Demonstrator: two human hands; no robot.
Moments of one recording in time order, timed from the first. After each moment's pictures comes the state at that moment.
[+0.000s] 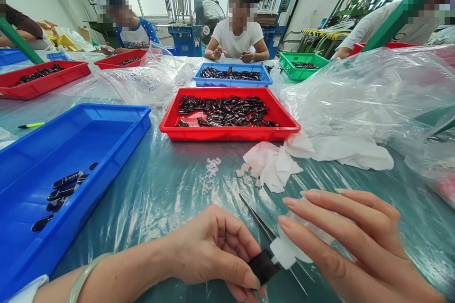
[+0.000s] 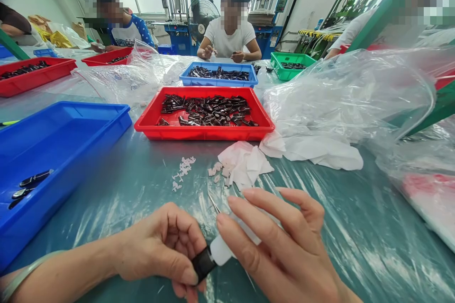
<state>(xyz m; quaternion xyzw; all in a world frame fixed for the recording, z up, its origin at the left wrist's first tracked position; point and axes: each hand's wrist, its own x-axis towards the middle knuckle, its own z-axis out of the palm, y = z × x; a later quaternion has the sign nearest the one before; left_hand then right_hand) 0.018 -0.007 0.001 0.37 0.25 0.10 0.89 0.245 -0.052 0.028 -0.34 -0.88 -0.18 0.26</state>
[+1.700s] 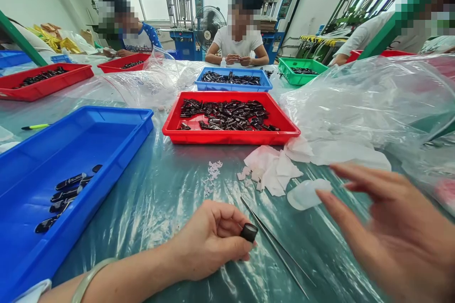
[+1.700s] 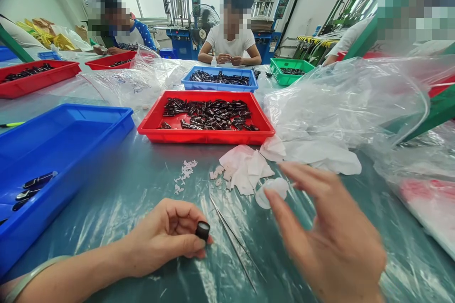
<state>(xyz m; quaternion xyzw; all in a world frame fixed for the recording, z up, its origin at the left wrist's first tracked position) 0.024 -0.006 0.002 0.44 0.38 0.21 0.79 0.248 -0.035 0.028 -0.55 -0.71 -0.13 0.41</state>
